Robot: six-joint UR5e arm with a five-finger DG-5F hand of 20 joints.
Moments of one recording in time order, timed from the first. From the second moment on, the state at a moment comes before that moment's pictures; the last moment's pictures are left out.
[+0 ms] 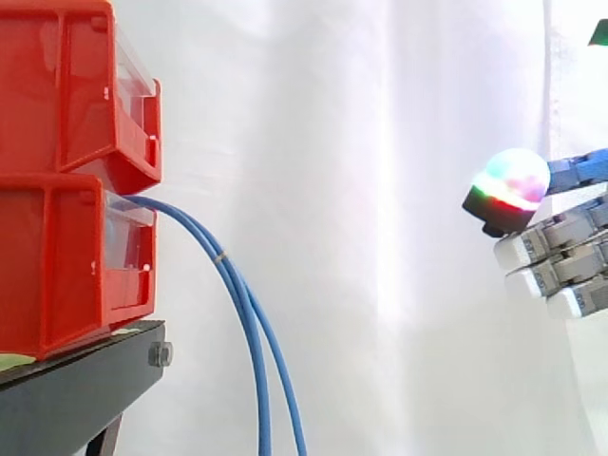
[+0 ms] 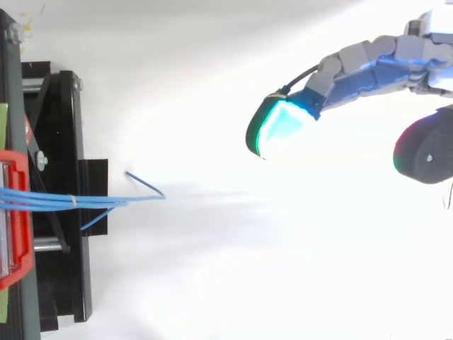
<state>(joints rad) 0.08 -1.88 -1.67 -2.80 -1.37 -0.02</state>
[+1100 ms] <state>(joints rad) 0.08 -2.12 -1.64 -2.51 -1.25 -0.33</state>
